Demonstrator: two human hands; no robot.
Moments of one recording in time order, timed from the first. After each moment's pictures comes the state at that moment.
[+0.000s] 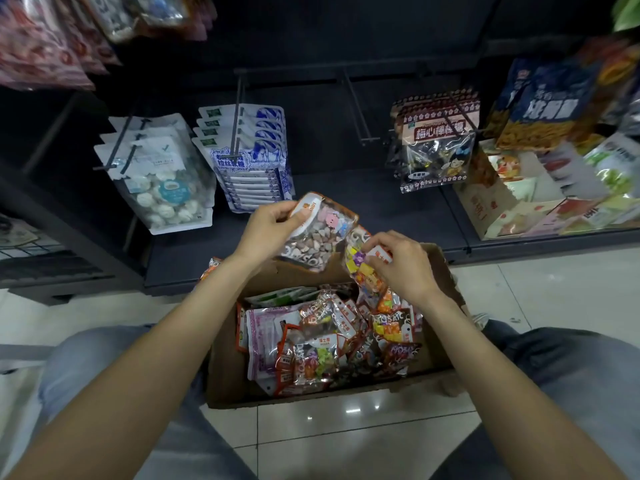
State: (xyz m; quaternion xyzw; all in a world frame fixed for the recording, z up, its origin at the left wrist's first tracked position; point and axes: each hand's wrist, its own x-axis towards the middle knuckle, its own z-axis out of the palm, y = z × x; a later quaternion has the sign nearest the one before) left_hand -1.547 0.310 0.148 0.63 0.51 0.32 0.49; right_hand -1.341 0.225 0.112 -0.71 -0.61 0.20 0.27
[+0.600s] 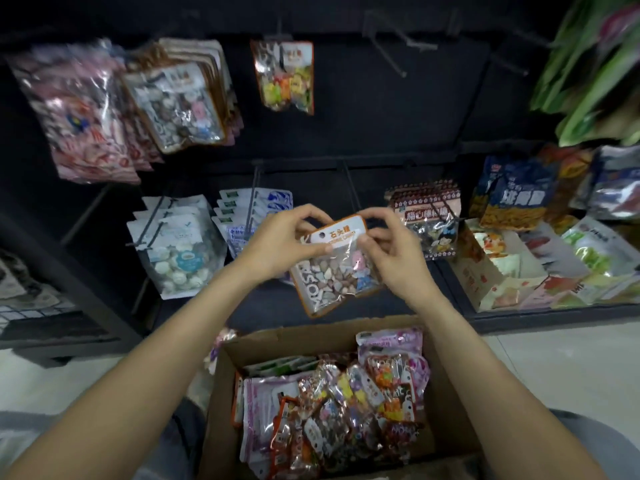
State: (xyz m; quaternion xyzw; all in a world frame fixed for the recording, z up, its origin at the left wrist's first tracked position) left_hand -1.534 0.333 0.261 0.80 0.41 0.28 0.34; right_hand -1.348 0.270 0.234 -0.54 -0.60 0.30 0.51
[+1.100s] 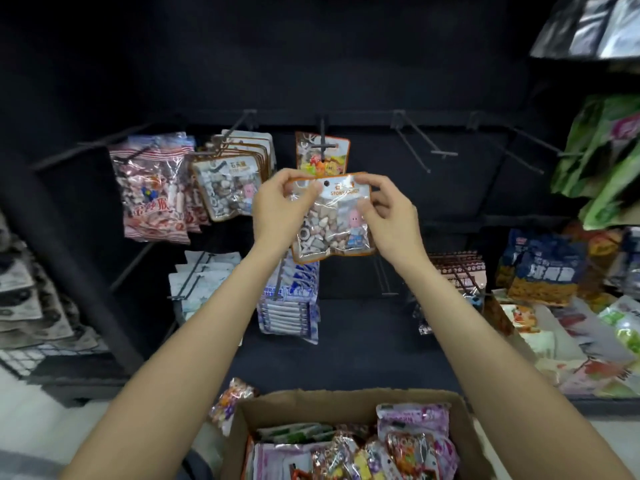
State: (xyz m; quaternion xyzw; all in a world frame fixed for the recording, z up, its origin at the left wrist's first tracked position) left_hand -1.538 0.396 0.362 0.62 0.46 0.59 0.24; right_hand -1.378 0.362 0.348 -0.48 -0.62 0.22 0.58
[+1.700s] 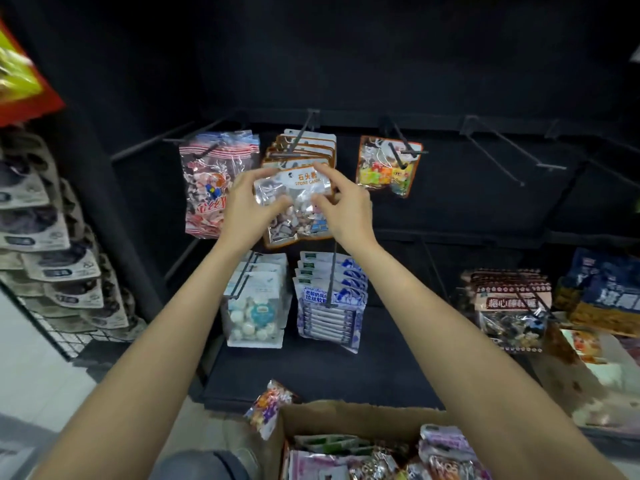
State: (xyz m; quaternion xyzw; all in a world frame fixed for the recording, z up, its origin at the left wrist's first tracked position) left_hand -1.690 0.440 0.348 0.65 0.52 0.53 0.16; right_hand -1.530 0.450 0.340 -0.48 -0.67 0.16 0.54
